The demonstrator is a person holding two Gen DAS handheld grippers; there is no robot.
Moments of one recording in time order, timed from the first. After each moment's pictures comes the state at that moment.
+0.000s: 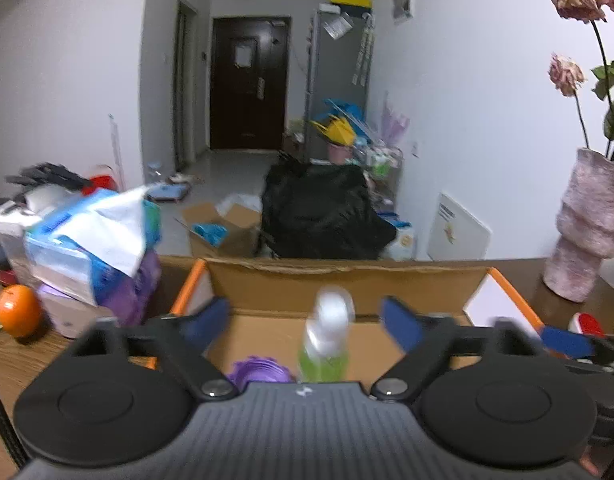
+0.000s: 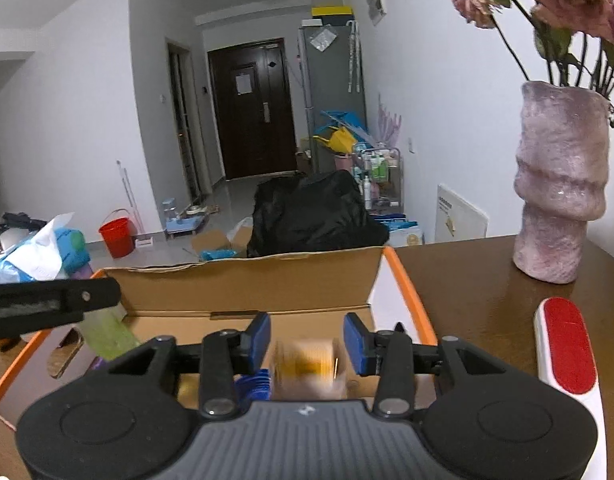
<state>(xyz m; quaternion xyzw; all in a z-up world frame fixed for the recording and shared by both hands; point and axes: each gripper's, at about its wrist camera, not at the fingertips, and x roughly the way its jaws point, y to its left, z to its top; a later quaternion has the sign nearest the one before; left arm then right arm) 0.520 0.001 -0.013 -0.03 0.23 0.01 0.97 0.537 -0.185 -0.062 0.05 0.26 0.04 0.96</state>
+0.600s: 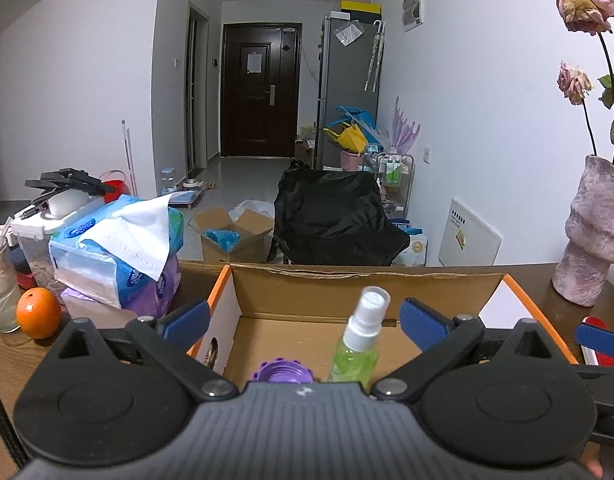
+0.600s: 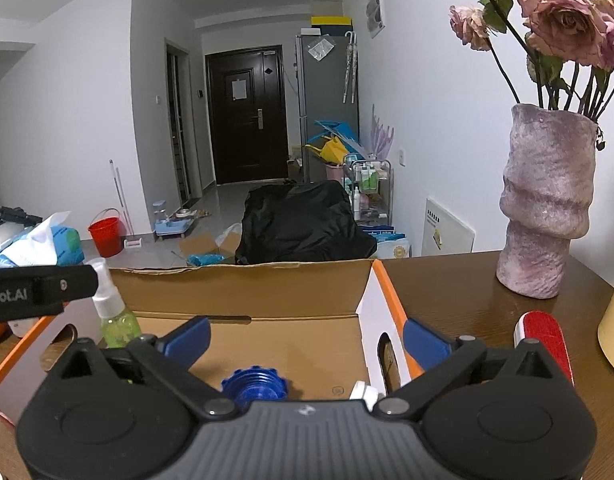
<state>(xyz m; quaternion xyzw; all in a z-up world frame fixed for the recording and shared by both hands) 0.513 0.010 -0.008 -0.03 0.23 0.02 0.97 0.524 -0.181 -0.056 0.04 0.24 0.04 0.97</state>
